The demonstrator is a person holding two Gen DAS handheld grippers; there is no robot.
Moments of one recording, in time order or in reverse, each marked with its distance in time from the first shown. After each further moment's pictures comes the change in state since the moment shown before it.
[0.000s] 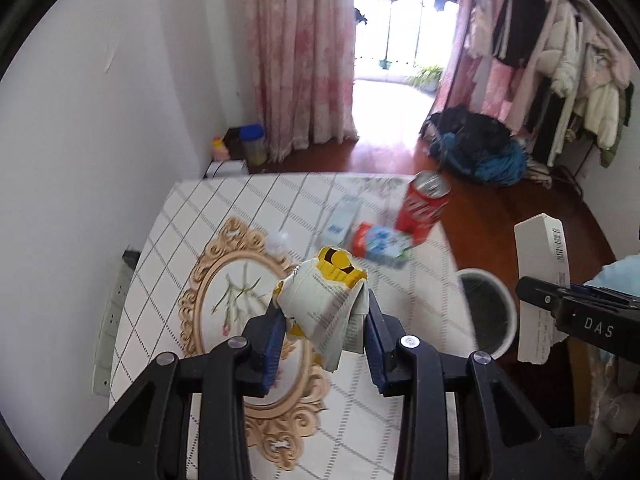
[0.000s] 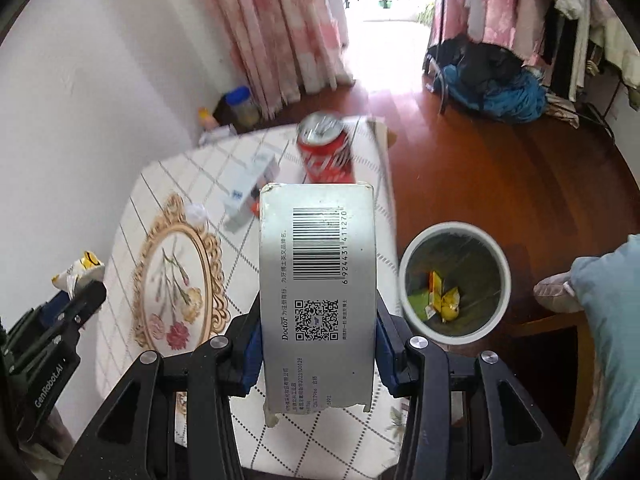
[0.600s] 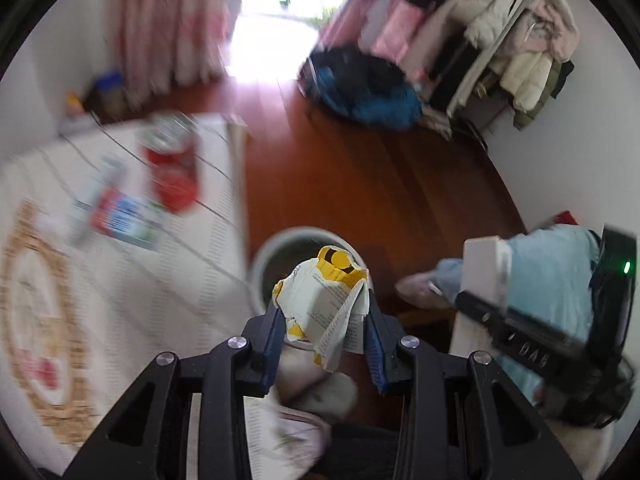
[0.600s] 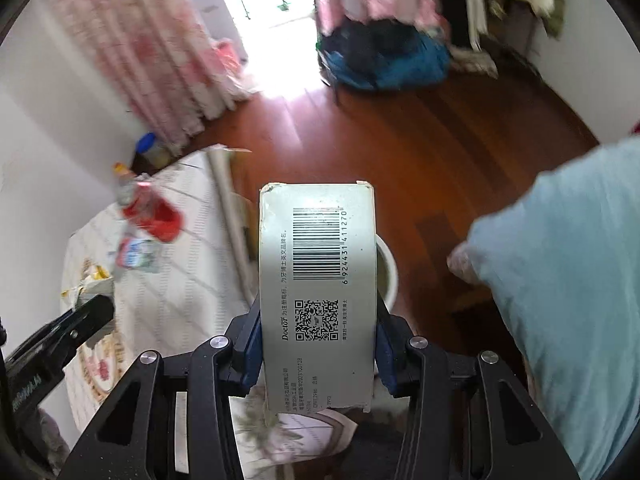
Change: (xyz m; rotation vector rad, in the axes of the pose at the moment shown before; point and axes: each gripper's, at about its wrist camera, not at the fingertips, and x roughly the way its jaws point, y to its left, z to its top) left arm 0.120 -0.198 0.038 -0.002 0.316 -0.422; right arm -0.016 -0.232 0.001 0.275 0.024 -0.143
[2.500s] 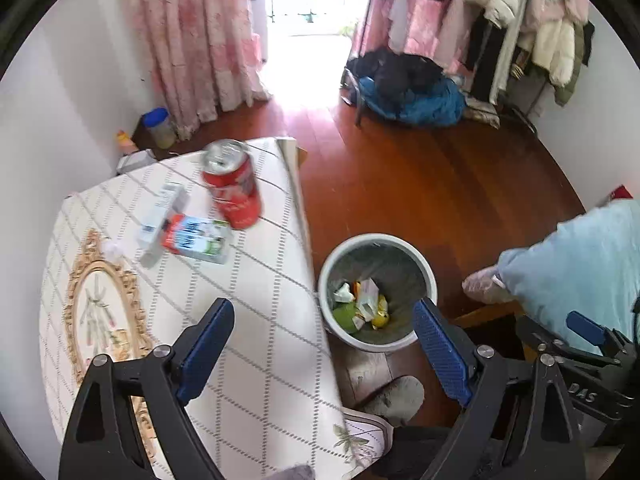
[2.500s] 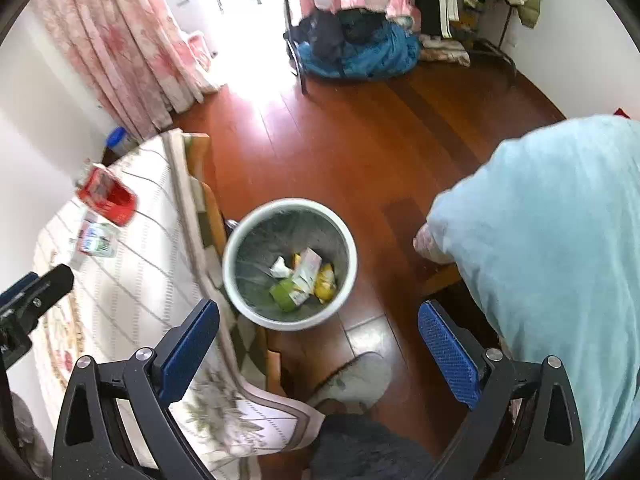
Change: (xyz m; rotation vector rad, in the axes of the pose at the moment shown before) left arm -0.044 -0.019 -0.021 0.101 -0.106 0.327; right arm -0.008 -0.026 -0.033 0.000 -0.025 -0.087
